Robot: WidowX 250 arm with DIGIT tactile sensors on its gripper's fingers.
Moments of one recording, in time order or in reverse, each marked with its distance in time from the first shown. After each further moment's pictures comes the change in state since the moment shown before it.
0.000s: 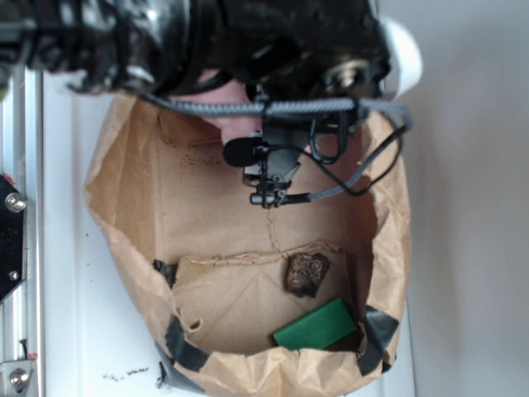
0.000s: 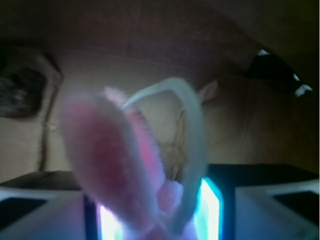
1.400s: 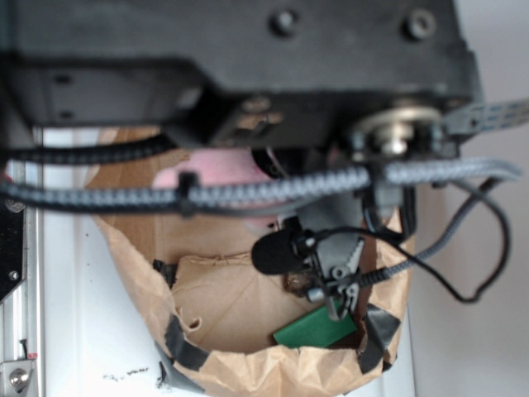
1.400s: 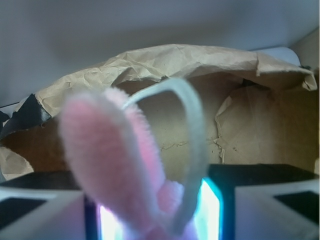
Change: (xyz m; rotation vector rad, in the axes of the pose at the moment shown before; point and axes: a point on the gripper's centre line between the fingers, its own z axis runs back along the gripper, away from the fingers) arm 0.013 -0.051 0.080 -0.086 -0.140 0.257
